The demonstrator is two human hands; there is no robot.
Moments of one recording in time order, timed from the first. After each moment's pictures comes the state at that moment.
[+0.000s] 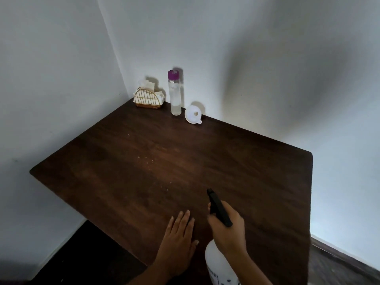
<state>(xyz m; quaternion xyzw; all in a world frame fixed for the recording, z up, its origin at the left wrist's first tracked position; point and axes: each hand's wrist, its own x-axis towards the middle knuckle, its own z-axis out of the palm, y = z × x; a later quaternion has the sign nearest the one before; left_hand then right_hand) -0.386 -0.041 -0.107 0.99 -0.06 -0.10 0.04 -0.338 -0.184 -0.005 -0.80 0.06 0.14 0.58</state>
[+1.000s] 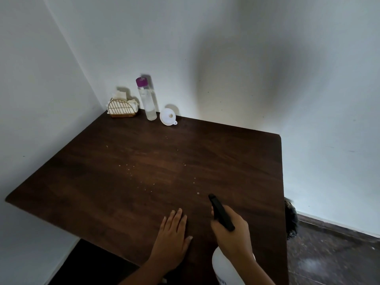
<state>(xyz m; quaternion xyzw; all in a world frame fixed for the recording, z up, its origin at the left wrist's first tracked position) -0.383 -0.053 -0.112 0.99 -0.07 -0.13 0.08 -0.377 -0.233 0.001 -0.83 0.11 0.12 0.54</state>
